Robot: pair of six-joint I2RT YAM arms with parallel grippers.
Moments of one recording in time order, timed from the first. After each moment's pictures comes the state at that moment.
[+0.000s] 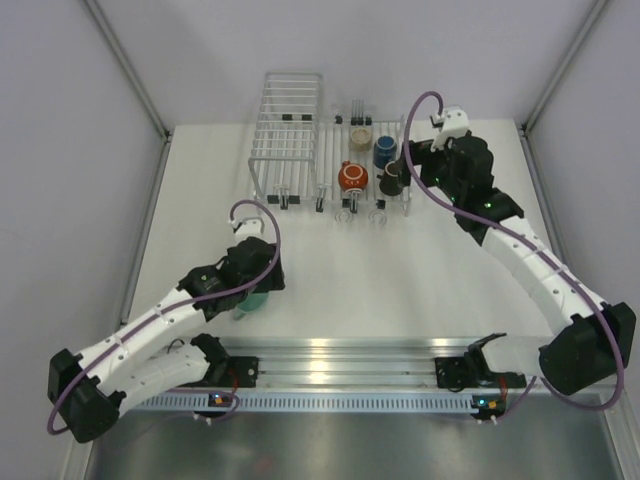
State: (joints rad) left arm -0.75 0.87 0.69 -0.66 -0.36 -0.67; right arm 0.39 1.28 1.16 -0.14 0.08 0.07
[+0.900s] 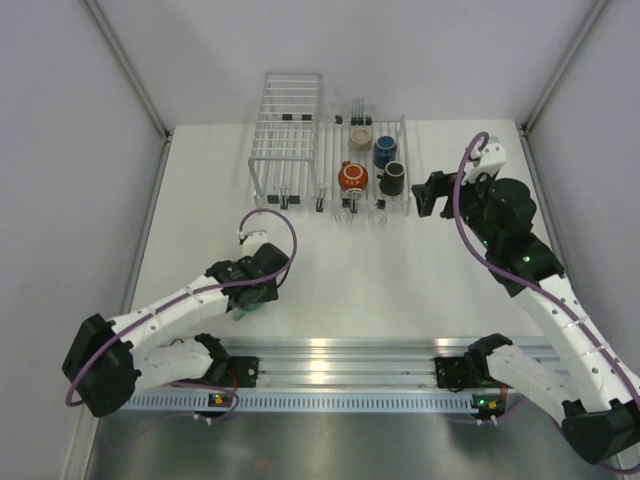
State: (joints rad) left arm -0.75 1.06 0.63 -0.70 -0.41 -0.79; right arm 0.39 0.86 0.94 -0.21 0.05 0.15
